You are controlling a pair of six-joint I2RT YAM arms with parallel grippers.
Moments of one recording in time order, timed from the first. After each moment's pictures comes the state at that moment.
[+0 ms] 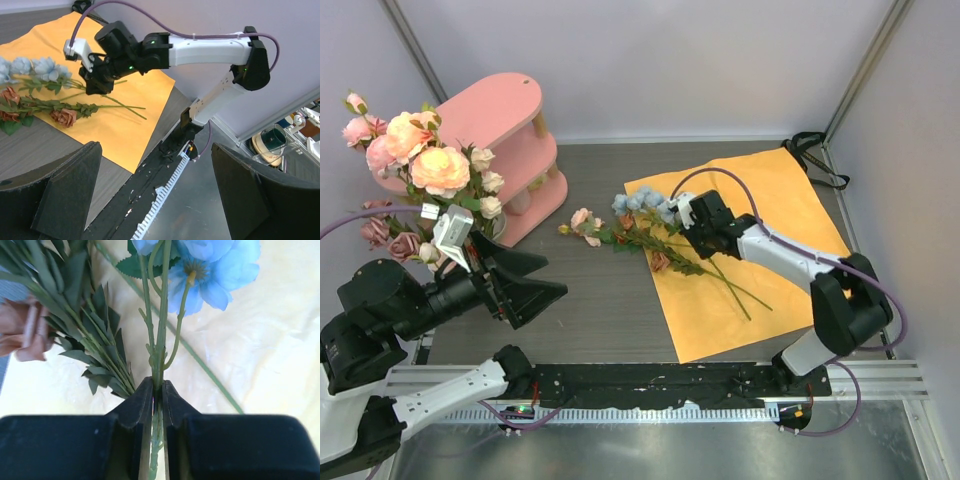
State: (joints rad) left arm -0.92 0.62 1.44 -0.86 0.10 -0.50; right arm 0.54 1.59 1.00 -0.40 0.04 -0.19
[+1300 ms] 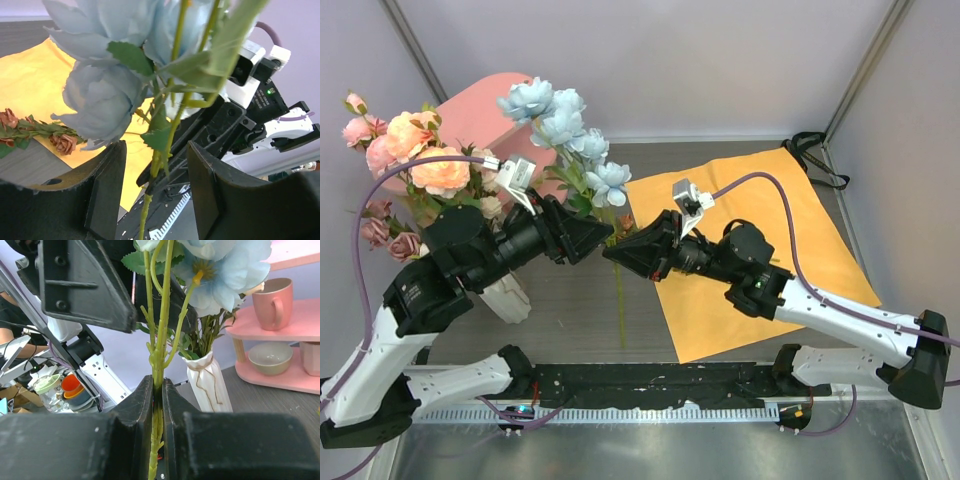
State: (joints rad) left arm -0.92 0.88 1.46 -0.64 -0.03 -0.58; right arm 1.03 1.10 0.93 0.49 -0.31 0.48
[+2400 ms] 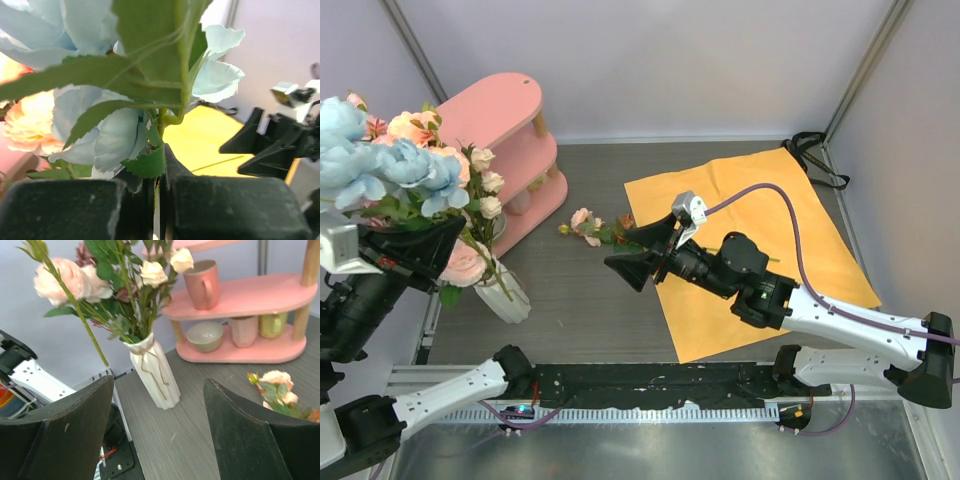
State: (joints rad) left arm -0.92 0.64 1.73 -0.85 -0.32 -0.01; right arm 1.12 1.05 0.91 0.34 0.00 0.30
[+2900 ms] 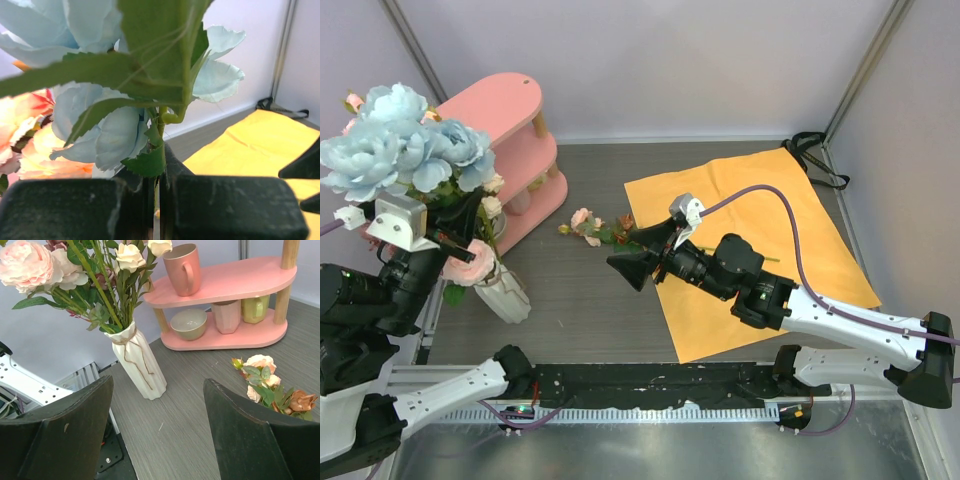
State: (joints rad) left arm -0.92 0.64 1.50 -0.58 -0.47 0.29; right arm 1.12 1.05 0.89 0.28 0.07 0.28
